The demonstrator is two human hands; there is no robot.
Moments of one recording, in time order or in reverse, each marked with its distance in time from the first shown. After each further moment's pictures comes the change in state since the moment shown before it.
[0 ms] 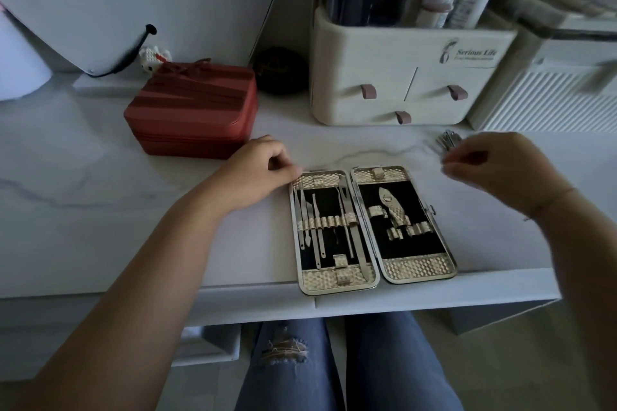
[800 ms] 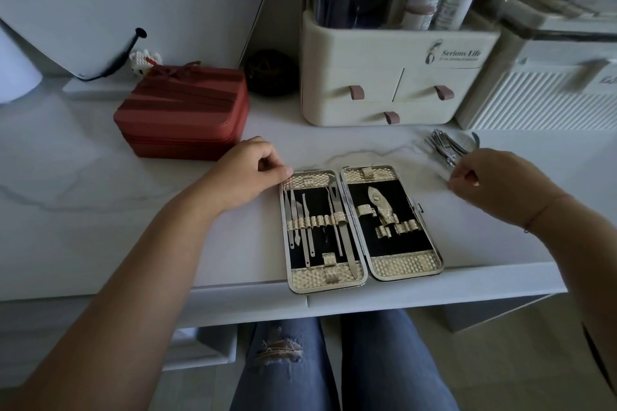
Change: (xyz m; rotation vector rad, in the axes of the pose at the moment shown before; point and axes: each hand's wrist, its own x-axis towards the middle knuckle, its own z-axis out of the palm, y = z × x) left_hand -0.001 0.000 0.001 -0.011 0.008 -0.011; right_hand -0.011 0.018 0.003 -0.302 -0.111 0.056
